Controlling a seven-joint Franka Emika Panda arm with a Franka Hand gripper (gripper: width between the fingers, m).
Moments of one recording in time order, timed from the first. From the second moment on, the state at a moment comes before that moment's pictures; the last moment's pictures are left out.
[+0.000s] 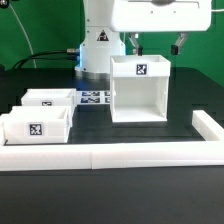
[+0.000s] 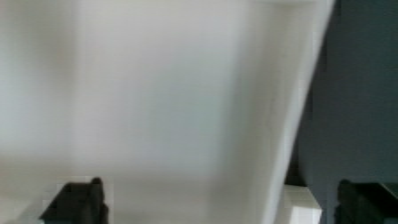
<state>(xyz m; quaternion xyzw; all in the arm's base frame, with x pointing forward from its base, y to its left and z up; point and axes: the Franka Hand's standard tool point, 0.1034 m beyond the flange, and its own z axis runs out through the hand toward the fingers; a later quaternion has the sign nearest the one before) 0.436 0.089 0.124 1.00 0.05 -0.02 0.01</state>
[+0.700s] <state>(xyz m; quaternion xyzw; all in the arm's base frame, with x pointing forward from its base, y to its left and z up) 0.409 0.100 0.098 1.00 0.01 -0.02 0.01</state>
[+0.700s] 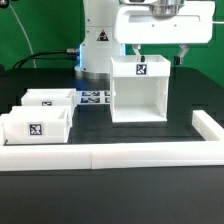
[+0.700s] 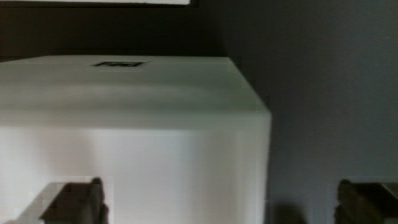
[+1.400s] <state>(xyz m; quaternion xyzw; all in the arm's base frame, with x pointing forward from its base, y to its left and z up) 0.410 0.100 0.098 1.00 0.01 -0.02 0.00</state>
